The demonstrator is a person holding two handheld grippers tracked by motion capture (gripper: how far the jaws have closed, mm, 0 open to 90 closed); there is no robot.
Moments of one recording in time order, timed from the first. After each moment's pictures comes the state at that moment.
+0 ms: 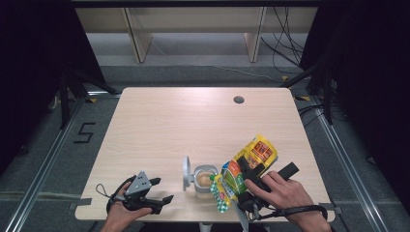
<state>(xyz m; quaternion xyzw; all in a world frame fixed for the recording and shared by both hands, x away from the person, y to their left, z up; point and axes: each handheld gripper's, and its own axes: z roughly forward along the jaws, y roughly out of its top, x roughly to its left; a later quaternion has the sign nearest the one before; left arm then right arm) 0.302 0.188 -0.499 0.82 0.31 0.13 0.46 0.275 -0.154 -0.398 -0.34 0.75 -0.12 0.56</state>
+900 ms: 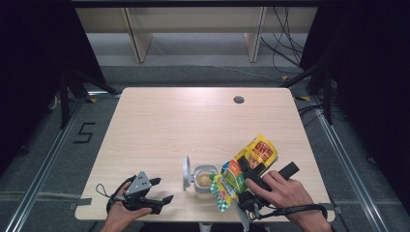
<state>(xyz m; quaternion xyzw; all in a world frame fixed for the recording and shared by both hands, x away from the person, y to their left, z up) 0.302 0.187 -0.499 0.82 0.33 0.12 0.46 0.278 -0.156 -0.400 -0.34 0.75 -0.11 0.55</state>
